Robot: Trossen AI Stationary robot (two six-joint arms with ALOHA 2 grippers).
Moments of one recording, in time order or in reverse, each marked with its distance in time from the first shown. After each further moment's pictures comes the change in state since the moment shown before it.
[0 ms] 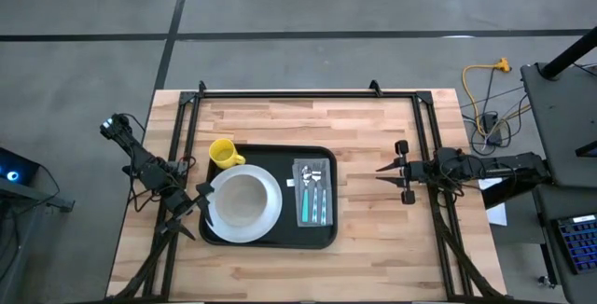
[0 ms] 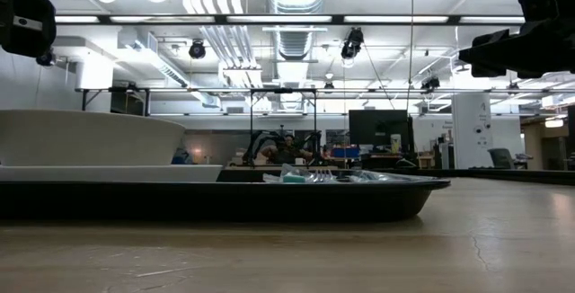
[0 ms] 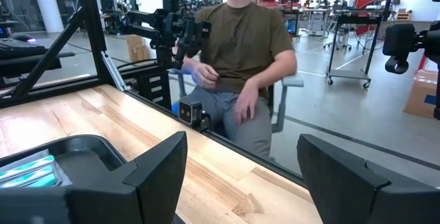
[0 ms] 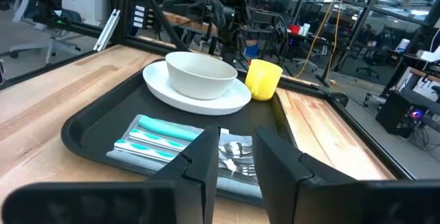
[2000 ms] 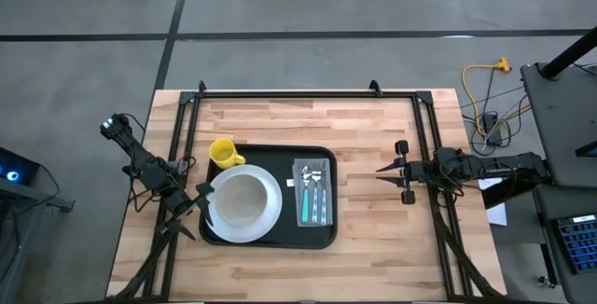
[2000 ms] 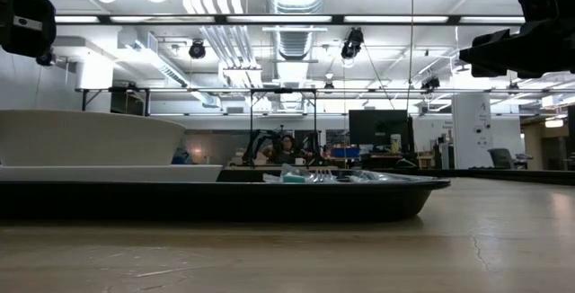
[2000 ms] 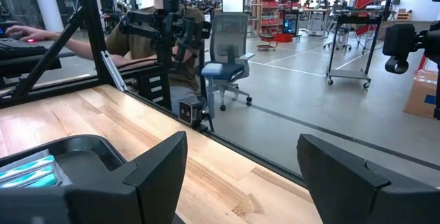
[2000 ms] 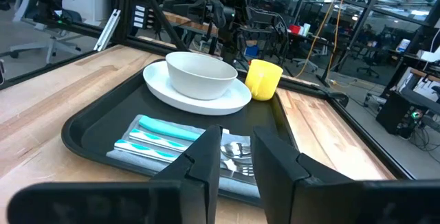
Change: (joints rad) left arm 0.000 0.000 0.000 0.000 0.000 0.000; right arm 0.000 0.000 0.000 0.000 -0.001 0.000
